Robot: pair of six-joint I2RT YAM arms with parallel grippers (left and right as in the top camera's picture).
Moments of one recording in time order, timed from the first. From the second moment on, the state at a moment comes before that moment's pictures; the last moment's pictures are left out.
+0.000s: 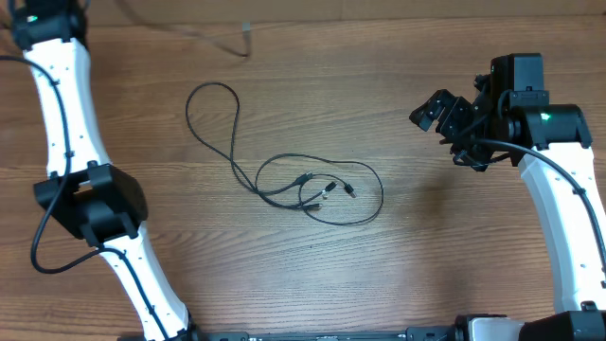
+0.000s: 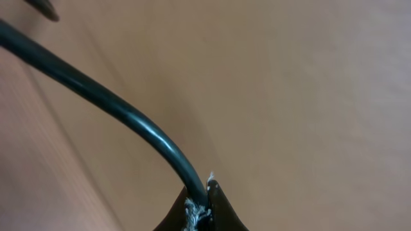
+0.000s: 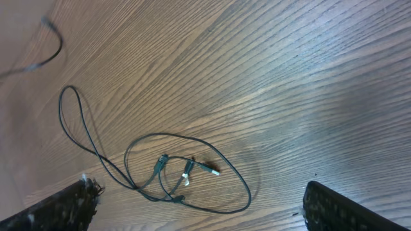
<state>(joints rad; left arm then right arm) 0.29 2.33 2.51 -0.45 -0.11 -0.90 0.01 1.49 1.40 -1.04 -0.32 0.59</state>
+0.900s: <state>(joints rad) 0.37 2.51 2.51 -0.65 0.20 -0.64 0.09 1.49 1.40 -1.04 -0.30 0.59</state>
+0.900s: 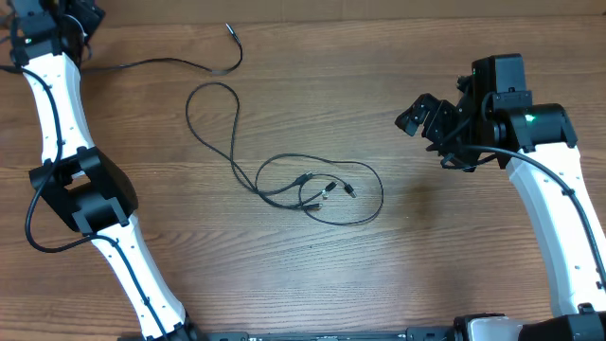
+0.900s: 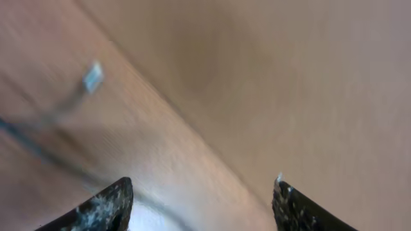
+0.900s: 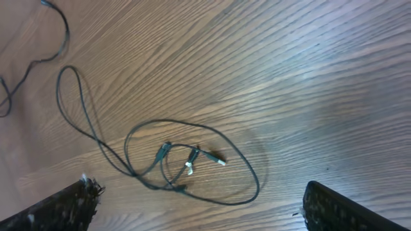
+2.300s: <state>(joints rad) -0.13 2.36 2.14 -0.98 -0.02 -0.47 0.09 1.49 1.40 -0.95 -0.25 0.59</state>
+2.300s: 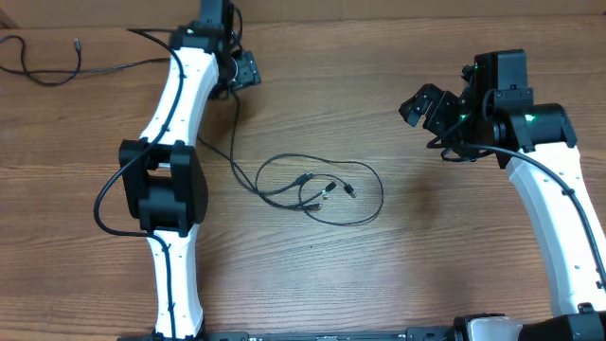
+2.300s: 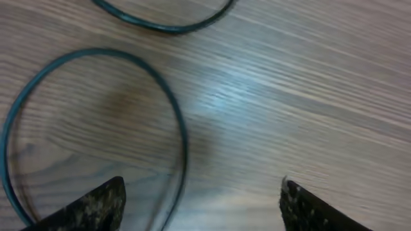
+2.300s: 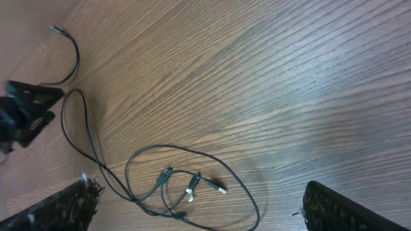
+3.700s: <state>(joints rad) -0.16 2.36 1.85 -0.68 -0.17 -0.50 0.09 1.49 1.40 -0.95 -0.25 0.59</state>
